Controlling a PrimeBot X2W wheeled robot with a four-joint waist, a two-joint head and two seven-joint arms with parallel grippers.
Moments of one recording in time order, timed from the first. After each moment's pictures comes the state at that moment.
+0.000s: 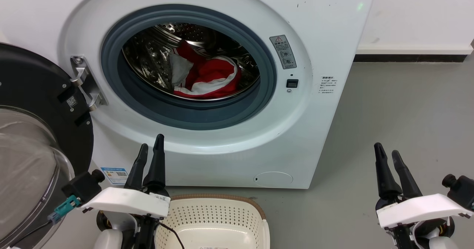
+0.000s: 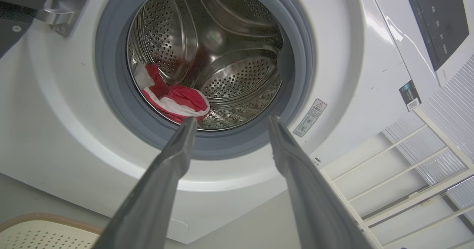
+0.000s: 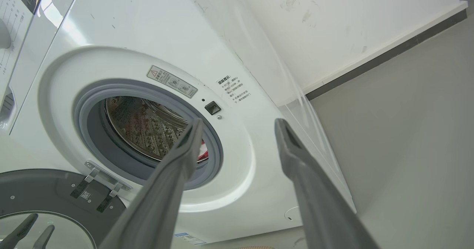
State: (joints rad) left arm -0.13 0.05 -0.04 0.16 -0.85 -0.13 -0.09; right arm -0.05 -0.05 -0.02 0.14 0.70 0.13 -0.09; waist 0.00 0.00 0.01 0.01
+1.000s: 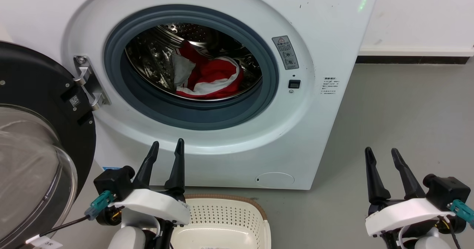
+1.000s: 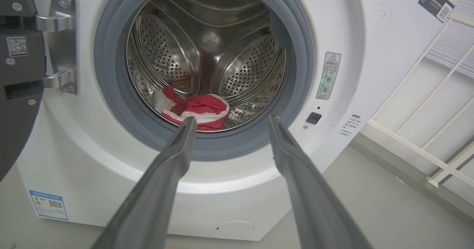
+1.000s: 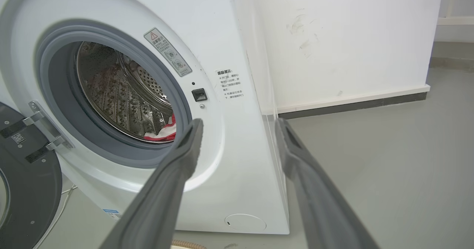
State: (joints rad) left arm -0.14 0.05 -0.10 0.21 -0.45 -0.11 -0.17; right arm -0.05 -0.05 -0.01 0.16 0.30 0.13 -0.17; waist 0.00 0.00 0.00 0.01
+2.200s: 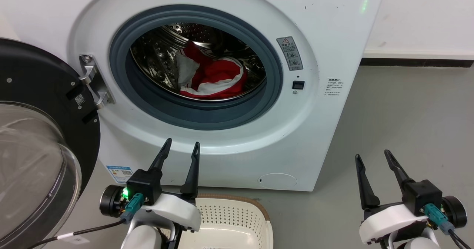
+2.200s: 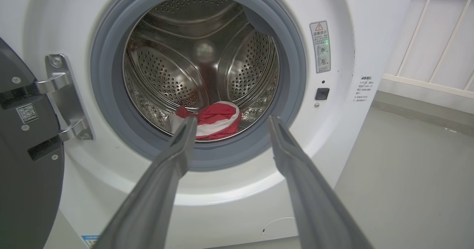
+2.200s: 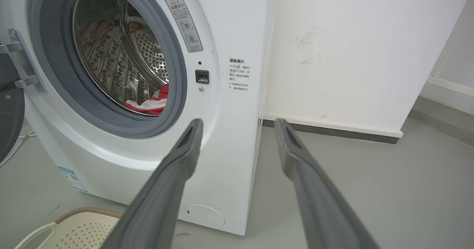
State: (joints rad) left arm -0.17 0.05 -0.16 0.26 -0.14 -0.08 -0.25; right arm -0.06 -0.05 0.00 0.23 0.00 0.13 -0.25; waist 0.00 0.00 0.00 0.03
